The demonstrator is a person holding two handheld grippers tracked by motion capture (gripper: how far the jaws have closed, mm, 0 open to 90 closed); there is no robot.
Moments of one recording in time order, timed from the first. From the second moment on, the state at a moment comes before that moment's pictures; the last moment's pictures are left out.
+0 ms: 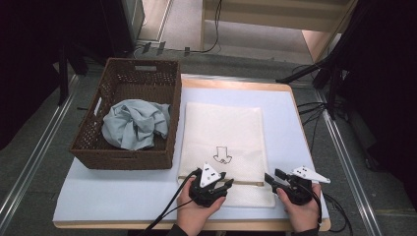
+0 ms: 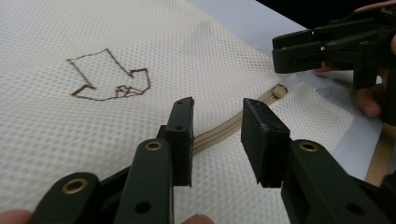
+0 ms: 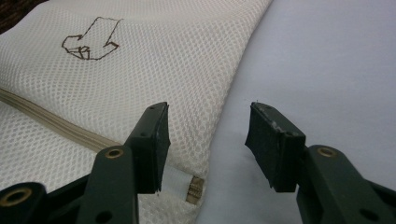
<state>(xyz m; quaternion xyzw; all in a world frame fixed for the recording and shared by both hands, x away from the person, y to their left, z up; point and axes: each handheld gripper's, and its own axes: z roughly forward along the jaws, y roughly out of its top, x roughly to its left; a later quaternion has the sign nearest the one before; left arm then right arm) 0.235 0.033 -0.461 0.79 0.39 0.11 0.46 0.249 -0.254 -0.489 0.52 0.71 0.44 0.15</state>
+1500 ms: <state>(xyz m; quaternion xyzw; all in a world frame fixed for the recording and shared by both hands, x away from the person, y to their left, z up) 0.246 -0.033 -0.484 0.83 0.36 0.03 0.42 0.230 -0.258 -0.493 0.57 0.67 0.47 0.07</state>
